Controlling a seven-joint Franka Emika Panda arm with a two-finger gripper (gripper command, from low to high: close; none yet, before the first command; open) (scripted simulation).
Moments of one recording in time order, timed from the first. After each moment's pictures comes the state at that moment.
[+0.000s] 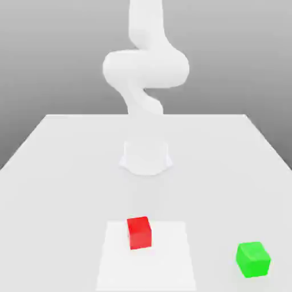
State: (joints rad) arm 0.01 -0.72 -0.02 -2.36 0.01 2.35 0.77
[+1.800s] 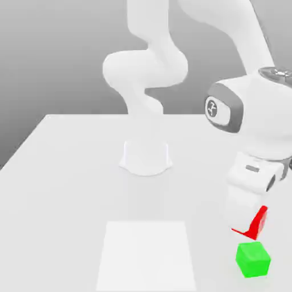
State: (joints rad) arm 0.25 0.24 0.23 -2.44 -0.12 2.67 0.37
